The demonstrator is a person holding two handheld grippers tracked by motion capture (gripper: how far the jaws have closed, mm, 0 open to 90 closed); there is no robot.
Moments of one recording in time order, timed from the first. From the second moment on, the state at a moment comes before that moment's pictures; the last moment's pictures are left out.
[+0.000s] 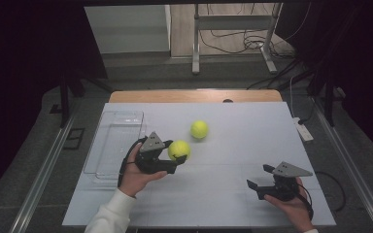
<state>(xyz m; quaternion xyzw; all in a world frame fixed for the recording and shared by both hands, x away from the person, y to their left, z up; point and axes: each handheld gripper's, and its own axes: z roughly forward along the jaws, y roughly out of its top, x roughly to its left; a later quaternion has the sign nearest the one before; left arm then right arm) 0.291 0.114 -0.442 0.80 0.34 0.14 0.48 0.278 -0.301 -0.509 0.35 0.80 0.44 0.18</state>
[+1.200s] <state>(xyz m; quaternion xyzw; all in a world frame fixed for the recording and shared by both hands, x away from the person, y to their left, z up) 0.291 0.153 -0.423 0.76 0.37 0.18 0.50 0.279 -0.301 -0.509 0.35 0.81 0.44 0.18</state>
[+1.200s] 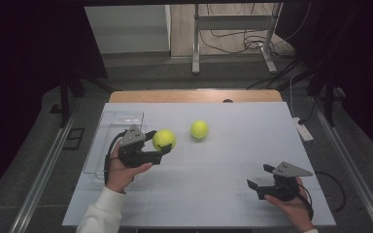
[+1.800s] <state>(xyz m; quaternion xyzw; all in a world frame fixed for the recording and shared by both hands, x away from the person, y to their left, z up) 0.292 0.165 -0.421 0.75 0.38 0.20 0.50 0.278 -0.301 -0.508 0.35 0.80 0.44 0.18</state>
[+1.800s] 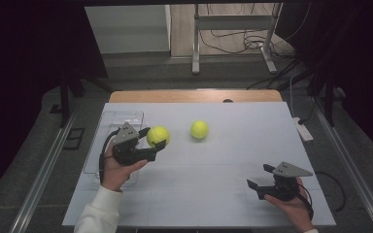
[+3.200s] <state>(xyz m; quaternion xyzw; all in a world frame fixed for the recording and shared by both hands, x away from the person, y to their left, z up) 0.303 0.206 -0.424 0.71 0.44 0.23 0.49 0.279 -0.301 -0.508 0.35 0.80 0.44 0.18</state>
